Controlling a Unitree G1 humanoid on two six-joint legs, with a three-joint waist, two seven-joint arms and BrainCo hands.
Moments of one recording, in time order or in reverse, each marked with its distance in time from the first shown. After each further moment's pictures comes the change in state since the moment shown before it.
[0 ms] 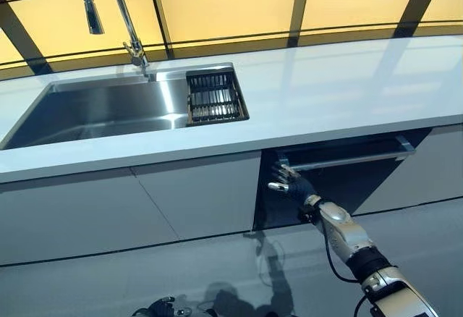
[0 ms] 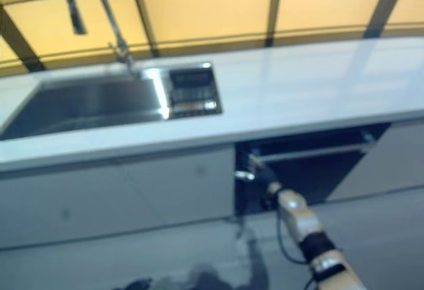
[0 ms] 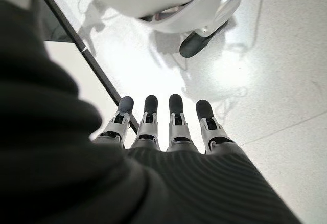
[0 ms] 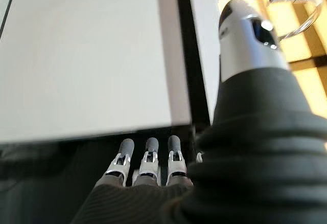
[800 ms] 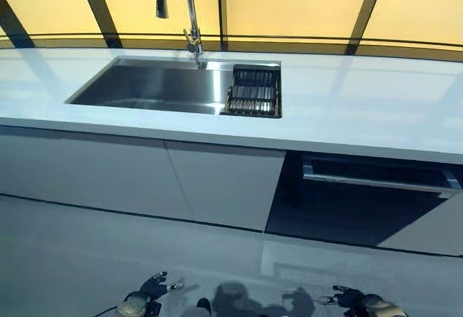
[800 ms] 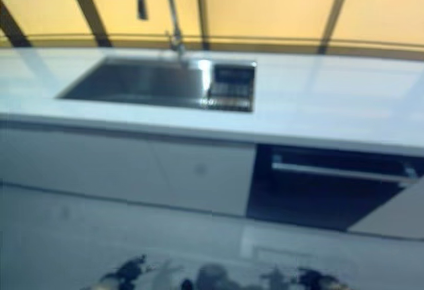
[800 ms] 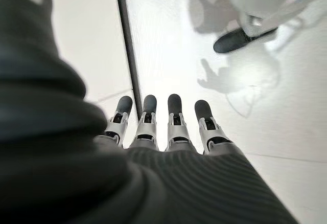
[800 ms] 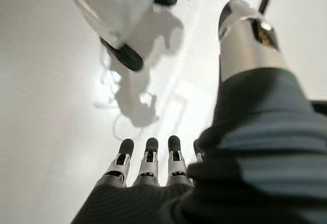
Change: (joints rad) left arm -0.045 0.027 0.105 0.023 -0.158 -0.074 0.030; right arm 0.248 -0.002 -0.032 0.592 -0.369 0.134 0.078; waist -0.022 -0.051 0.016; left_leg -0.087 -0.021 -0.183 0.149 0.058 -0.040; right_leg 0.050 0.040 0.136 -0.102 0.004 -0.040
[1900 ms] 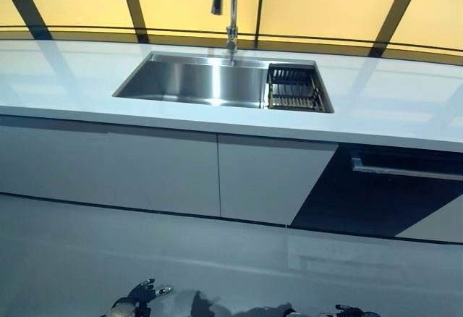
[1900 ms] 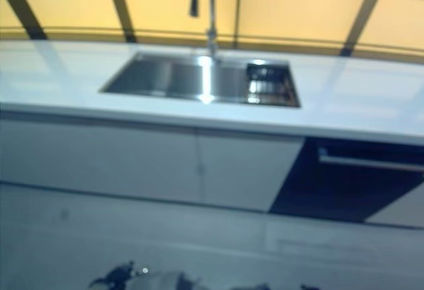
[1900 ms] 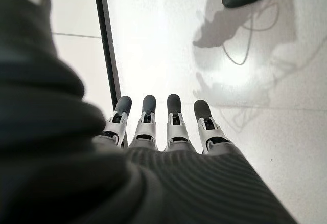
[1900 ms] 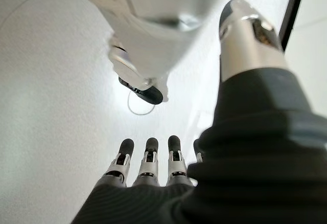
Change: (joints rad) left arm -0.029 0.032 0.024 0.067 -0.022 -0.001 -0.011; right arm 0.038 0.064 -0.113 0.094 -0.101 -0.021 -0.052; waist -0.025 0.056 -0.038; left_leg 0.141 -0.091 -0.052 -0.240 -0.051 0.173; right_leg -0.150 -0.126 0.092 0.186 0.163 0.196
